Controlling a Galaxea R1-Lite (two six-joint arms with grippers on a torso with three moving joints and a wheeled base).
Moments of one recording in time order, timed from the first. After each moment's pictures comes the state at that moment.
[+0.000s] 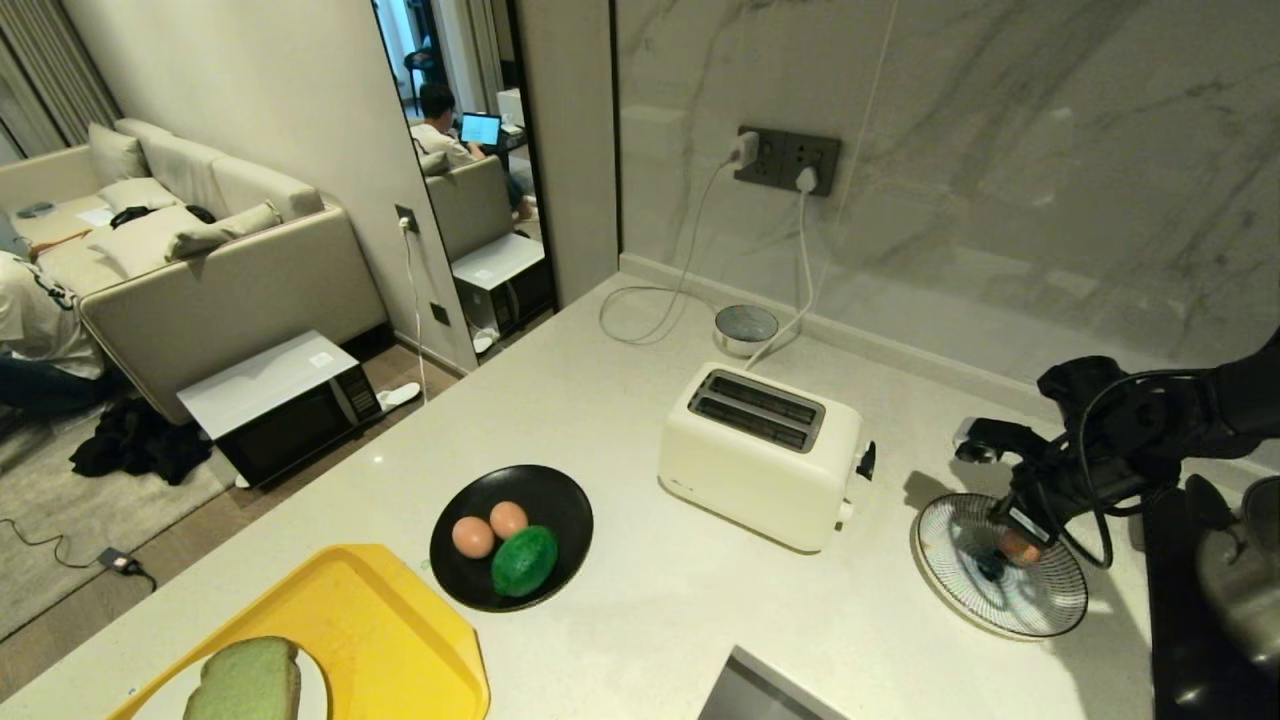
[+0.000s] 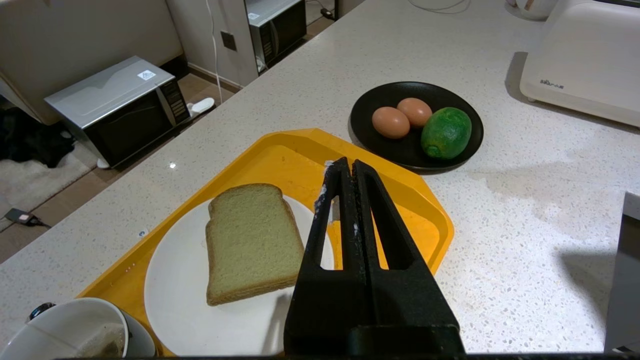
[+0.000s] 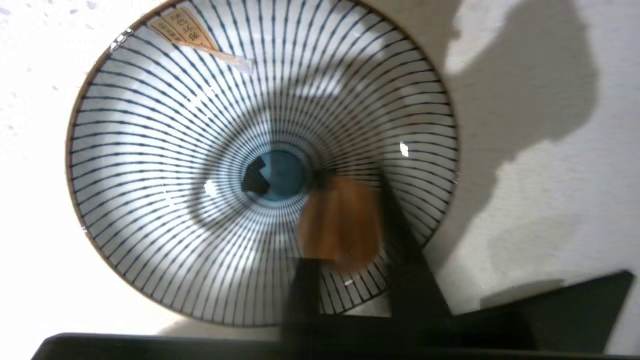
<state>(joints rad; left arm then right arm) 0.01 0.00 0.00 0.00 0.00 0.00 -0.16 2.17 -1.33 0.24 0.10 -0.89</state>
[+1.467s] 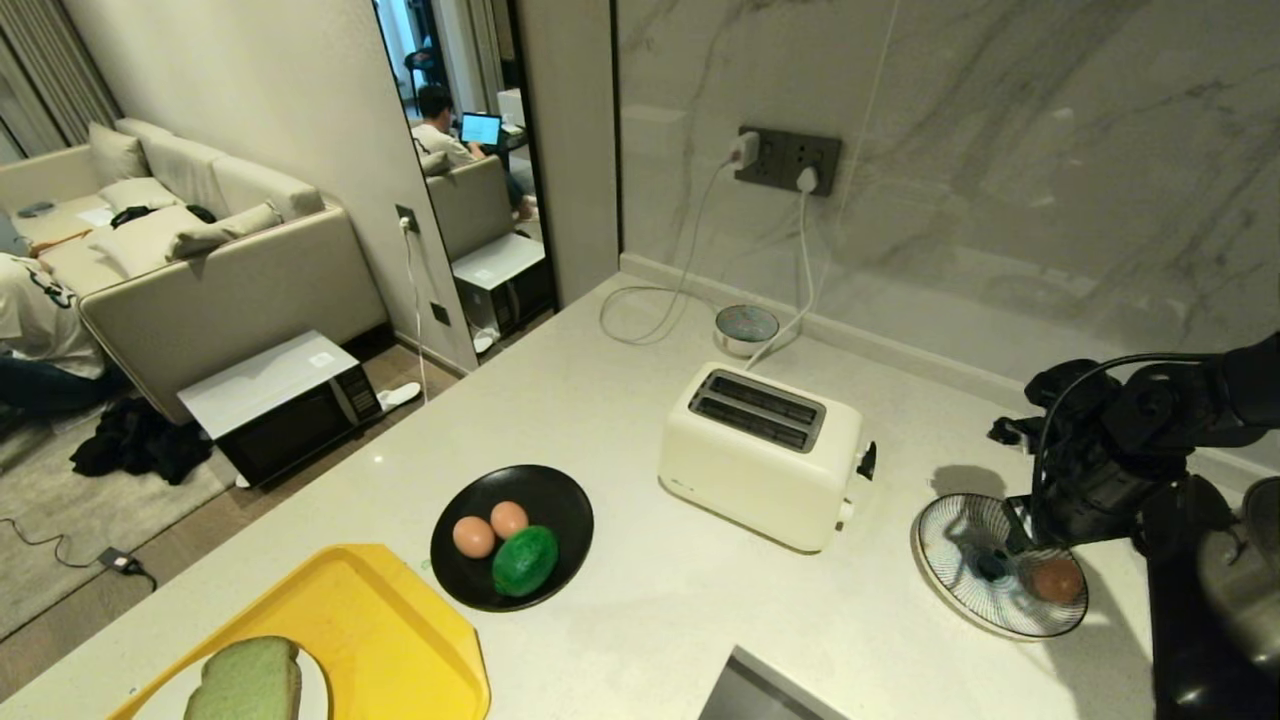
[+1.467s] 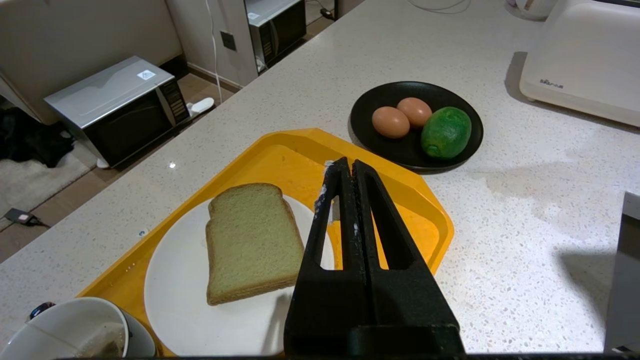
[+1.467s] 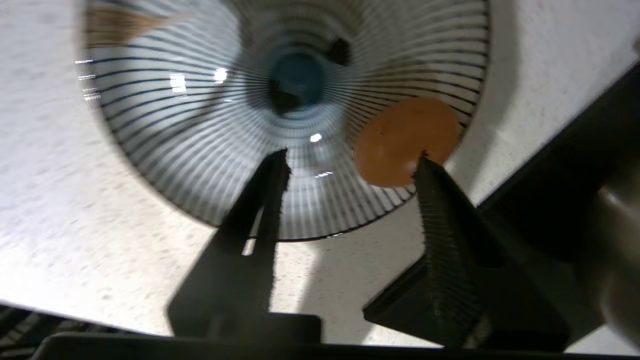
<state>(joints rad) 0.01 0.00 0.00 0.00 0.00 0.00 -0.11 2.11 -1.31 0.44 -0.17 -0.10</state>
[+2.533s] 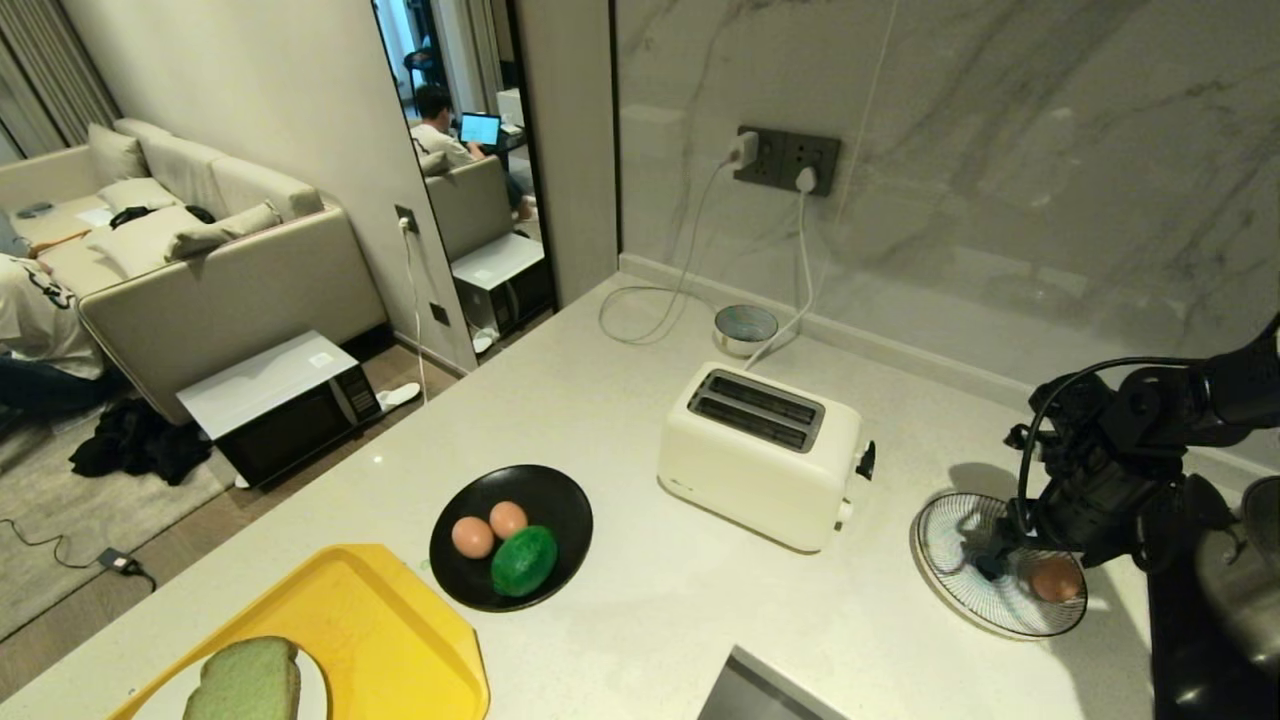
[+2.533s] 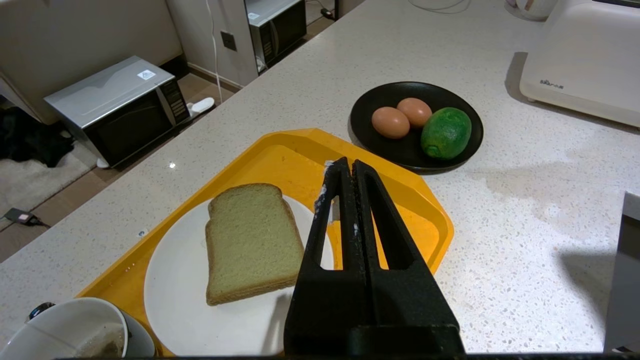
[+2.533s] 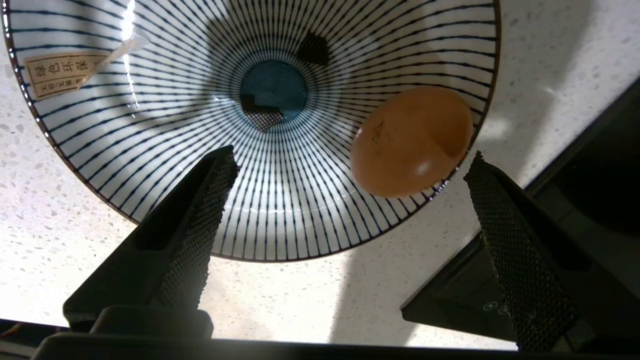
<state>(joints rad) 0.01 0.00 0.00 0.00 0.00 0.00 -0.15 2.20 -1.40 0.52 -0.10 0.04</state>
